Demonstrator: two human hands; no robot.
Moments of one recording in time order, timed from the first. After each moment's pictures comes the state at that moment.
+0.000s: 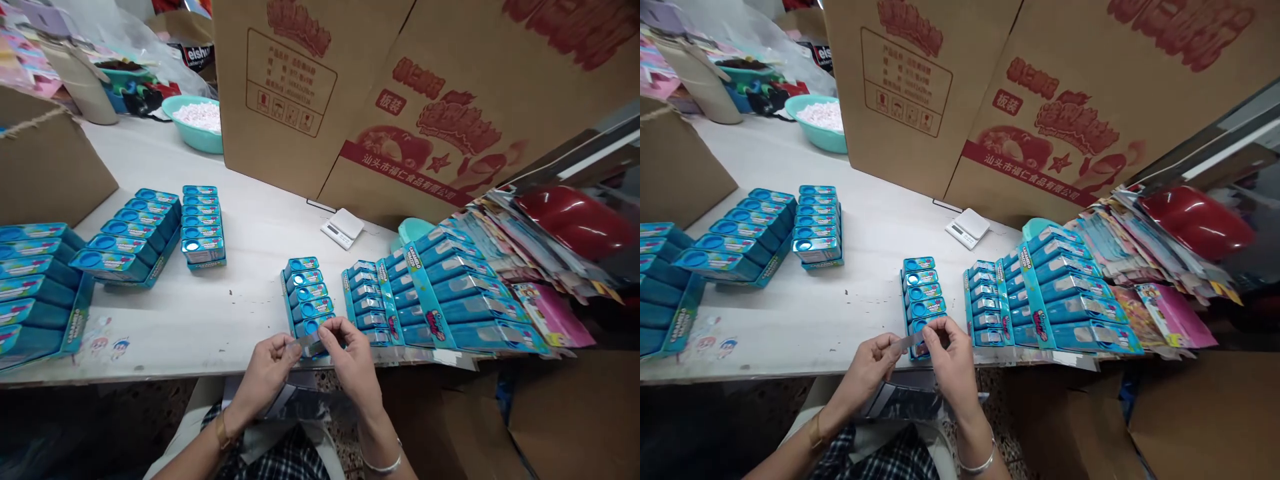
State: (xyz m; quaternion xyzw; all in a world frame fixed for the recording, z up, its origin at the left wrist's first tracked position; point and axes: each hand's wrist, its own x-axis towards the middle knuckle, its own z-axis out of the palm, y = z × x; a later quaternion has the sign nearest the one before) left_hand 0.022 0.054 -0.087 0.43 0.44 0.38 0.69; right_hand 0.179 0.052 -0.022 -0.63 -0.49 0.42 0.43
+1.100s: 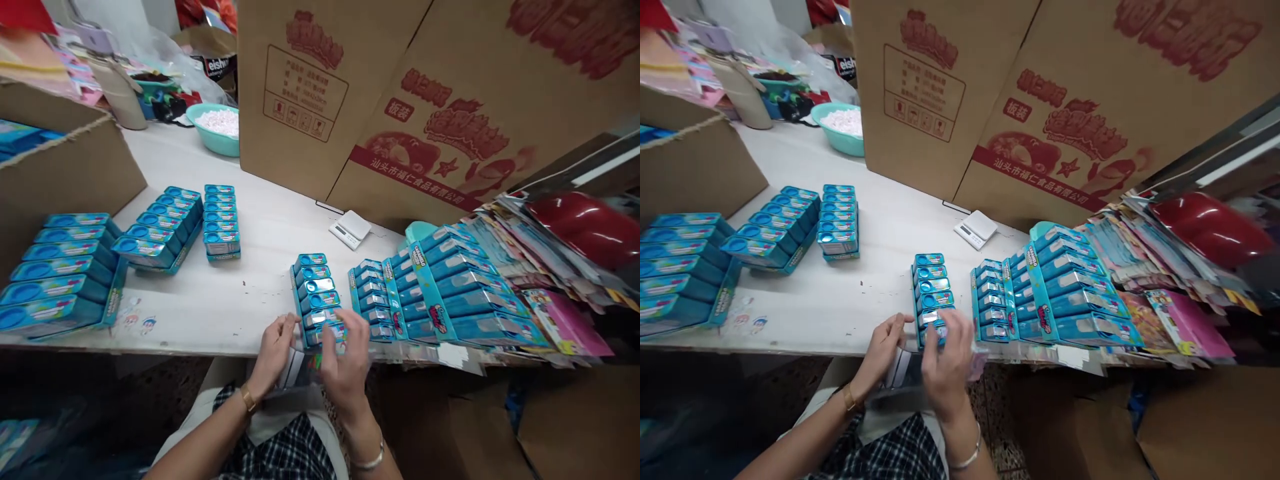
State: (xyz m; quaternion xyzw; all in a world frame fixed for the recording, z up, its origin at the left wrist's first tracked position) left_hand 0.029 0.058 -0.110 0.40 0.51 0.46 0.60; right_hand 0.160 0.030 -0.050 -0.62 -0.66 0.06 0.43
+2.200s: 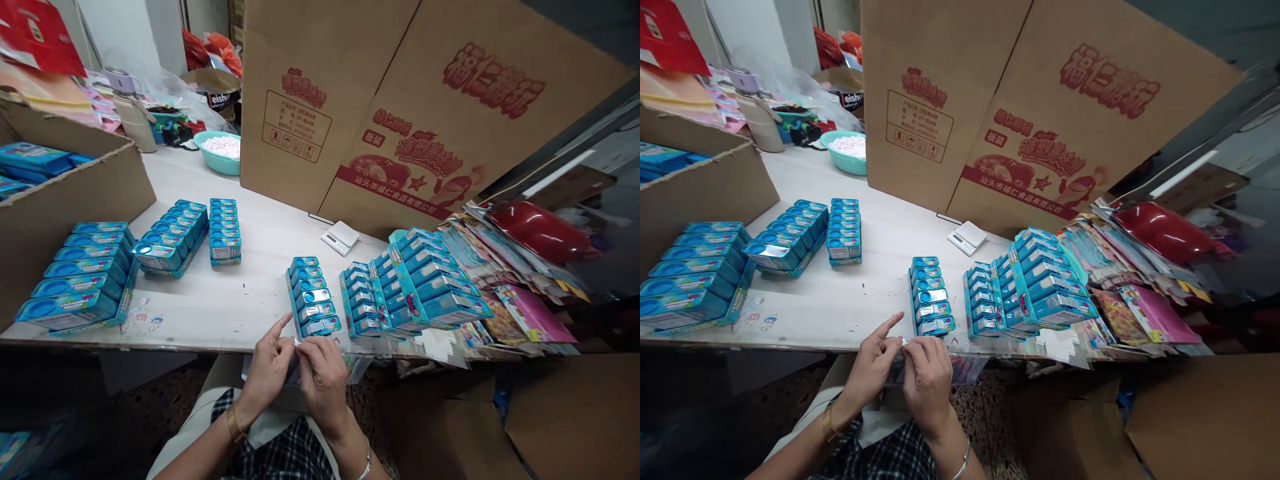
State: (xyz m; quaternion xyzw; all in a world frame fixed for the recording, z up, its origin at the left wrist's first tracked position) left_hand 0.015 0.008 -0.067 0.46 0.46 0.46 0.61; right_hand 0.140 -0.023 -0.058 -0.55 -0.74 0.03 0.37
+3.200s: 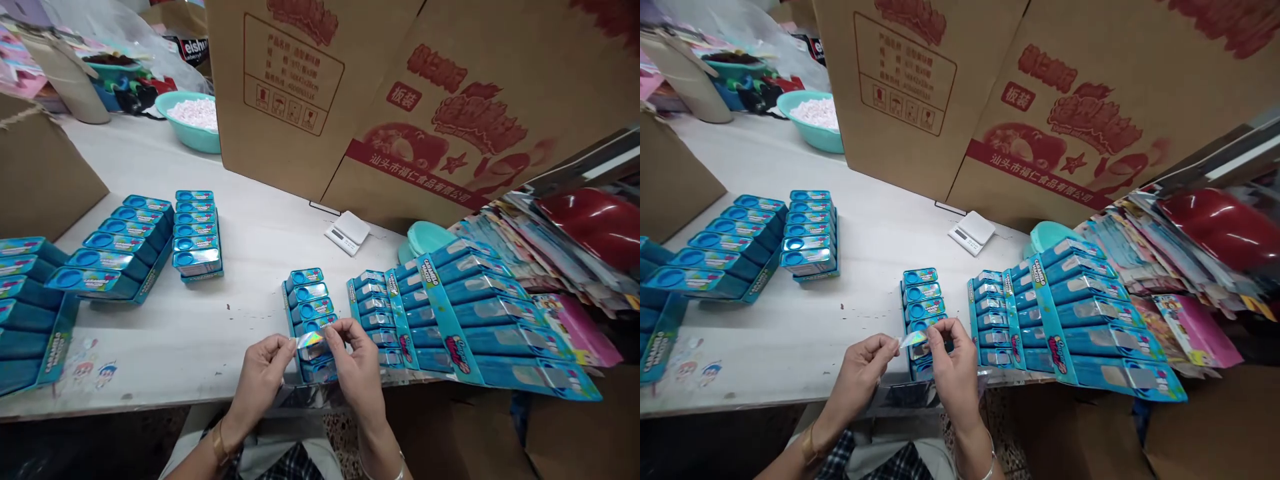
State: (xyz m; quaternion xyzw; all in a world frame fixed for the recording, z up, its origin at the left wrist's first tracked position) left_hand 0.018 0.089 -0.073 0.40 0.51 0.40 0.64; right_hand 0.177 0.084 -0.031 -0.66 -0.47 0.37 0.45
